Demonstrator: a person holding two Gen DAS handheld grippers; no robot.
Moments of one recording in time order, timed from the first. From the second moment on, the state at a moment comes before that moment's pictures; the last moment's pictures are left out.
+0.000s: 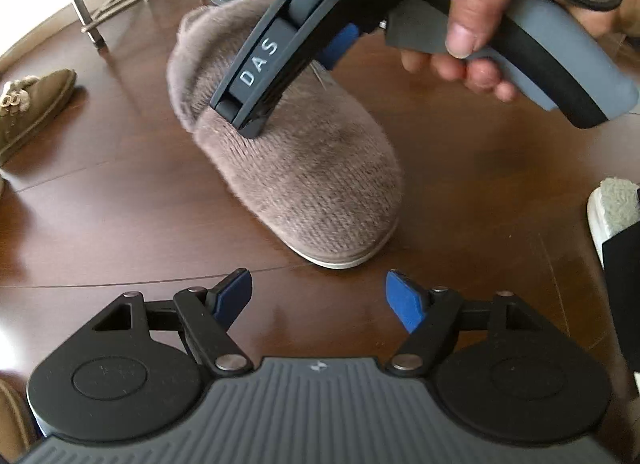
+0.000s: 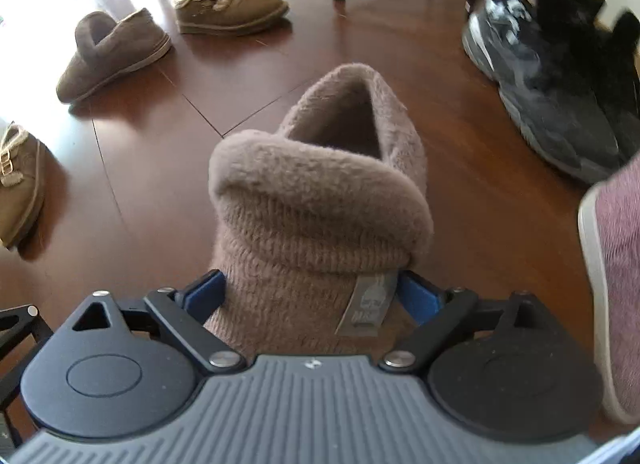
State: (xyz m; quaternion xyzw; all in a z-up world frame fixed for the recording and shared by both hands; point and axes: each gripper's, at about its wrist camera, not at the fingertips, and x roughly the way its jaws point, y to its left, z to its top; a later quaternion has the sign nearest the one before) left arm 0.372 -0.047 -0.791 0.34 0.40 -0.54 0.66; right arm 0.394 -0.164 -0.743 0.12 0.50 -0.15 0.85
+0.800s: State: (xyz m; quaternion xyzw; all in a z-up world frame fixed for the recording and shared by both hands) left arm 0.380 -0.051 -0.796 0.33 0.40 -0.54 0.66; right arm 0.389 -0.175 -0.768 0.05 0.48 -0.16 0.86
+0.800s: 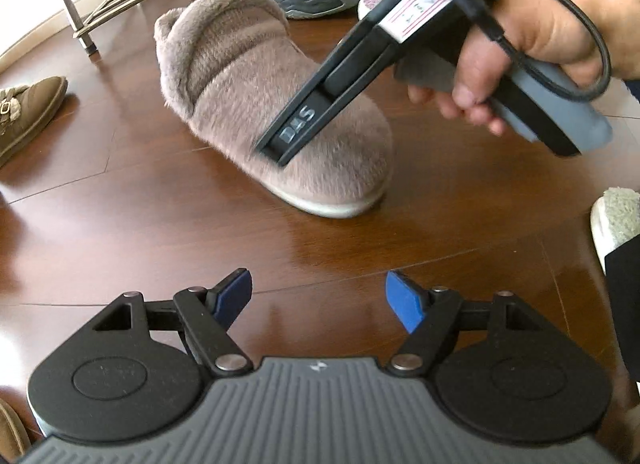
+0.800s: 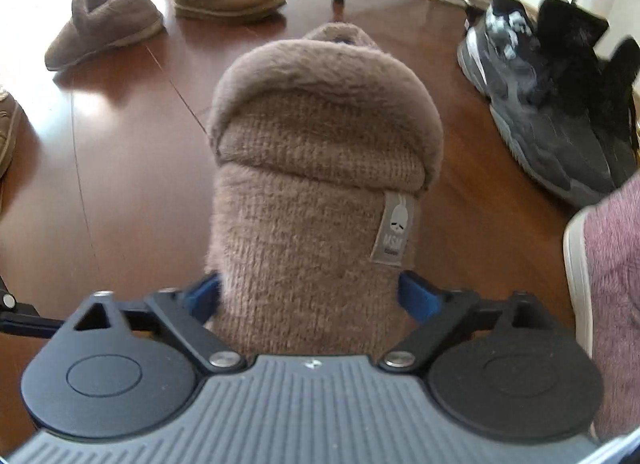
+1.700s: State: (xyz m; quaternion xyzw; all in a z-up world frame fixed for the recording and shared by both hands) left arm 0.413 -0.109 -0.783 0.32 0.38 -0.54 0.68; right arm 0.464 -0.328 -0.771 -0.03 0.45 -0.17 0.88
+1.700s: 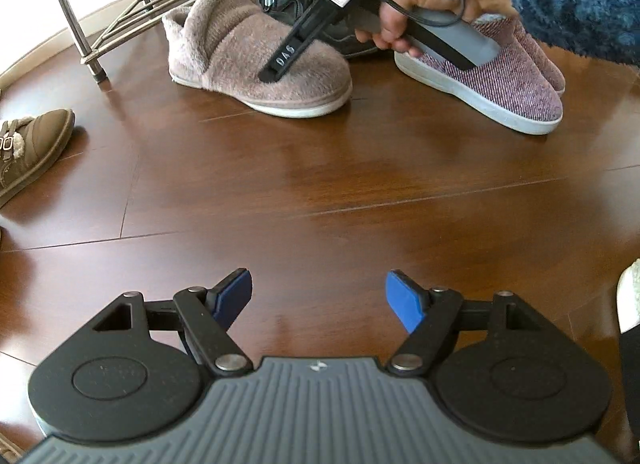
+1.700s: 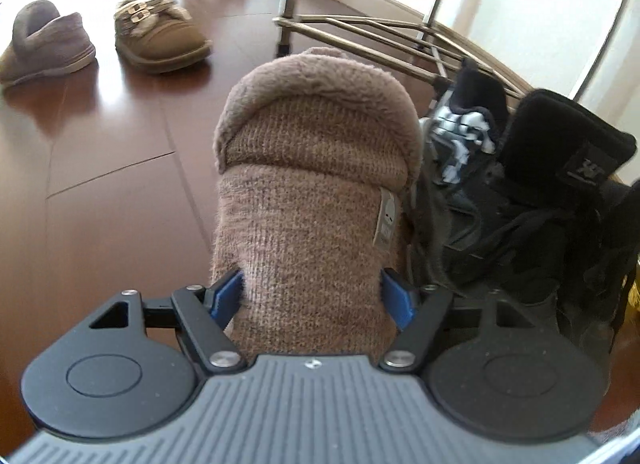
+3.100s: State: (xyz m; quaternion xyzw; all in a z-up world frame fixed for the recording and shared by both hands) left arm 0.461 0.156 -0.710 0.15 0.43 -0.28 0.84; right arm 0.478 -0.092 -0.720 0.02 0.44 0.02 0.90
